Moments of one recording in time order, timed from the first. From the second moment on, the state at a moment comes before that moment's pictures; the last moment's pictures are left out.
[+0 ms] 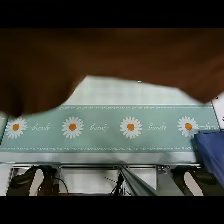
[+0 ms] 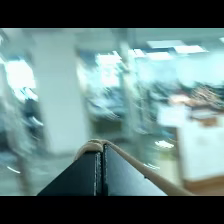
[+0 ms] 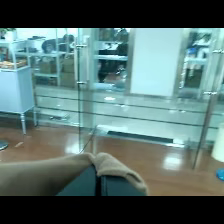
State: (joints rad) left arm 0.33 -0.48 1.73 0.91 -0.84 -1.19; right arm -0.14 -0.68 2.09 -1.17 1.31 1.51
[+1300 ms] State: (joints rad) left arm 0.05 -1.30 1.31 0.72 -0.86 -1.13; right arm -0.28 -1.27 1.35 -0.81 1.08 1.34
